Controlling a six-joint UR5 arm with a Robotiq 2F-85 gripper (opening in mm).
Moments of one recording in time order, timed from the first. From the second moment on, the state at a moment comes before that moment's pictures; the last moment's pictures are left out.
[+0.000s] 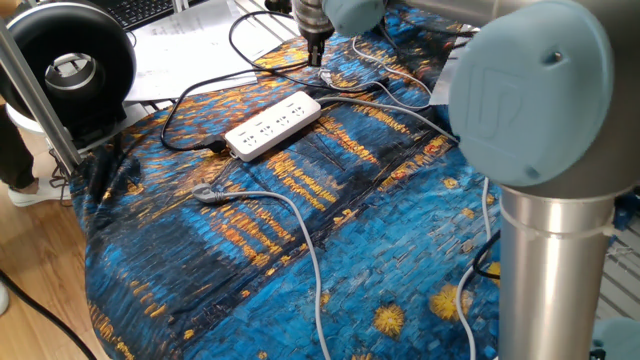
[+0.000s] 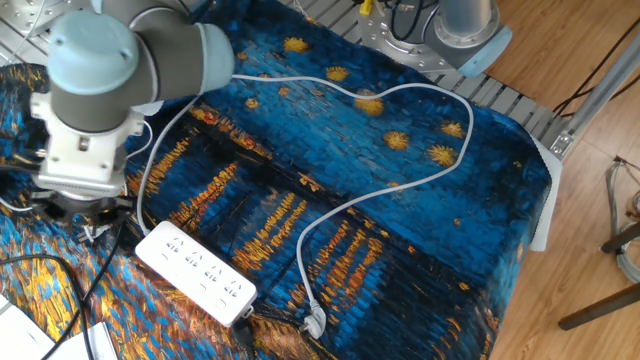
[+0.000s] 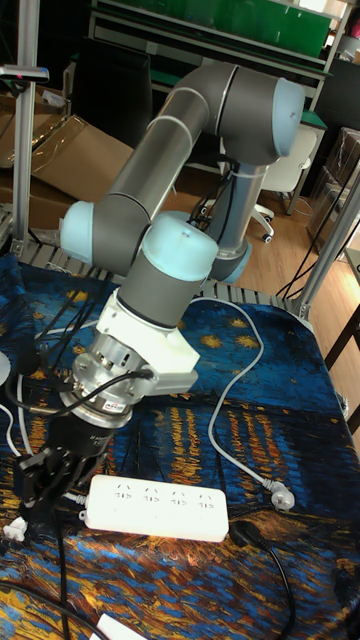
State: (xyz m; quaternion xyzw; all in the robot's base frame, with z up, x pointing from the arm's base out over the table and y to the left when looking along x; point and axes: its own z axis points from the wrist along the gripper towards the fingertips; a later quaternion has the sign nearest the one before) arm 0.745 -0.138 0.057 -0.36 0.91 -0.19 0.09
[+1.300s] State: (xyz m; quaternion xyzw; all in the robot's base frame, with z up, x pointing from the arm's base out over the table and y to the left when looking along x) arm 0.749 -0.143 0.046 -0.30 0.93 -0.22 0.09
